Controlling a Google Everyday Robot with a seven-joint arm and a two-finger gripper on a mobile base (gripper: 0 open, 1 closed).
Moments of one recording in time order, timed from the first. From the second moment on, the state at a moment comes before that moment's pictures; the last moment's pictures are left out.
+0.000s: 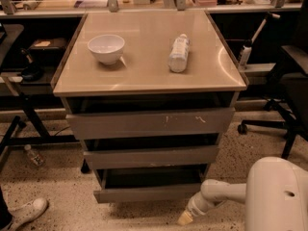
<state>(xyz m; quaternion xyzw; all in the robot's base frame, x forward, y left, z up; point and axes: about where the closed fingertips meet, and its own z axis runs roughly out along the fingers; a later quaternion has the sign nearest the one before) 0.447 -0.148 0.175 -0.41 0.88 0.21 0.07</state>
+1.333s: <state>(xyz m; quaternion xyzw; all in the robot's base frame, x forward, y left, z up) 0.557 -0.151 0.184 -0.43 0.88 0.16 0.13</state>
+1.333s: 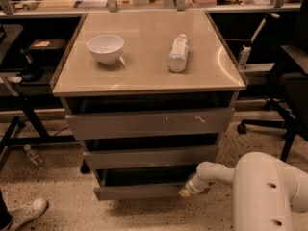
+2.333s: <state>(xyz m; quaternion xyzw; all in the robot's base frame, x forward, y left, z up) 0.583 -0.147 0.177 -0.44 0.87 0.15 0.14</state>
